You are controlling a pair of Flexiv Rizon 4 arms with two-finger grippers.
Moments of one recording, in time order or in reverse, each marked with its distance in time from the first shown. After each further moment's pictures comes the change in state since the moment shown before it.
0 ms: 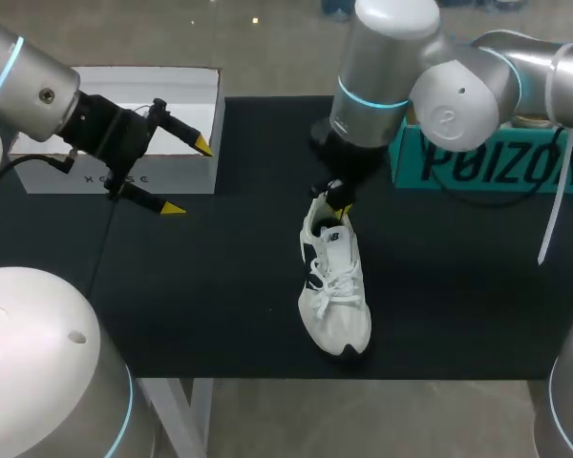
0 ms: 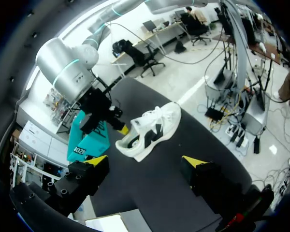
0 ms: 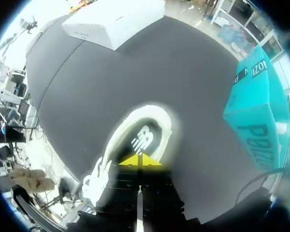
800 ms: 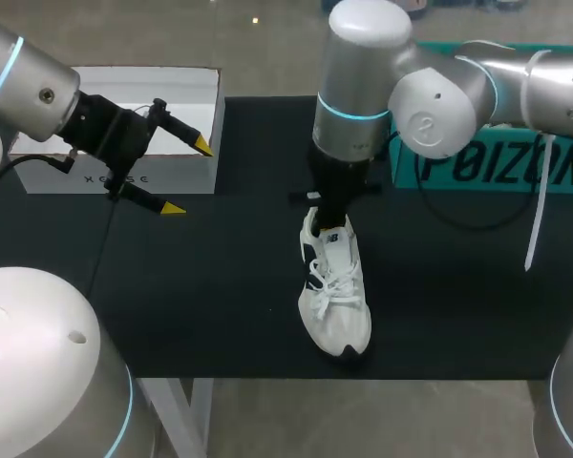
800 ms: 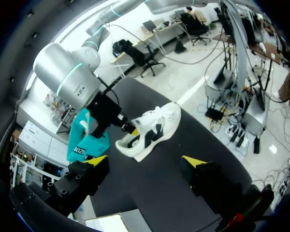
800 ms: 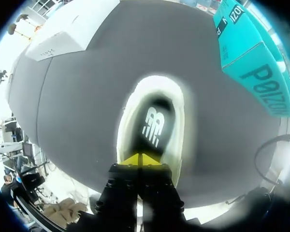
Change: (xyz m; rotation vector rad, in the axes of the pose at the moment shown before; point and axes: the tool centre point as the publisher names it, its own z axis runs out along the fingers) left arm 0.000 0.000 0.000 0.000 0.000 0.000; right arm 0.034 -0.017 0.027 0.088 -0.008 0.383
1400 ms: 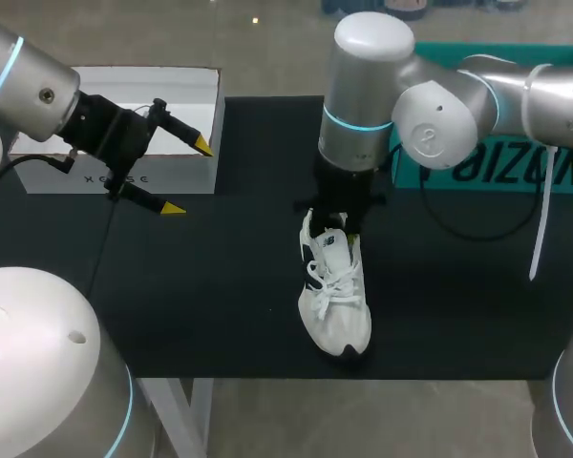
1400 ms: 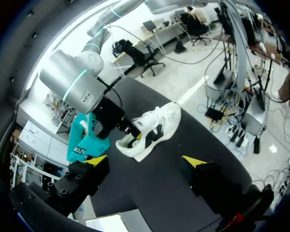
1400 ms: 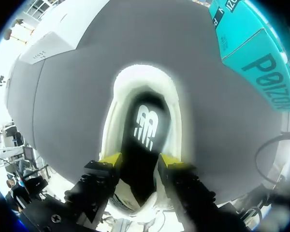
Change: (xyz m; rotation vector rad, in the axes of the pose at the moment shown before) left arm 0.000 0.000 0.000 0.000 0.000 0.000; right arm -0.010 0.002 0.018 0.014 0.008 0.034
